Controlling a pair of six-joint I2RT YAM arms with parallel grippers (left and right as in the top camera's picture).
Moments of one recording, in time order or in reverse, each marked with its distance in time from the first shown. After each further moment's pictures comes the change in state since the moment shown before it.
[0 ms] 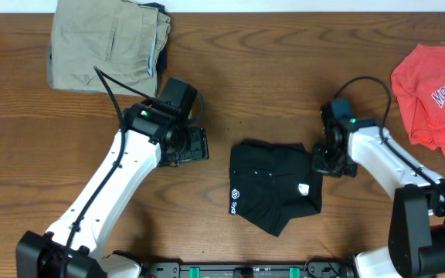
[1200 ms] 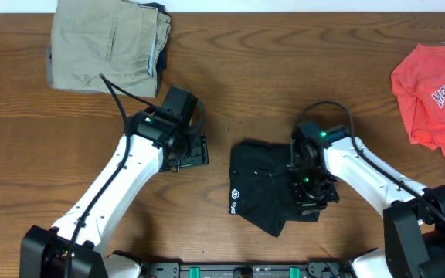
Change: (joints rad) left arm 0.000 0.000 -0.092 0.087 0.000 0.003; right arm 0.221 -0.042 -0.075 -0.253 -0.261 -0.142
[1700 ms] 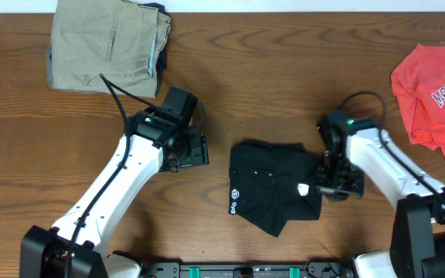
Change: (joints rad) left arm 0.000 0.000 0.000 0.003 0.001 0.008; right arm -0.208 0.000 0.098 -0.066 0.238 0.200
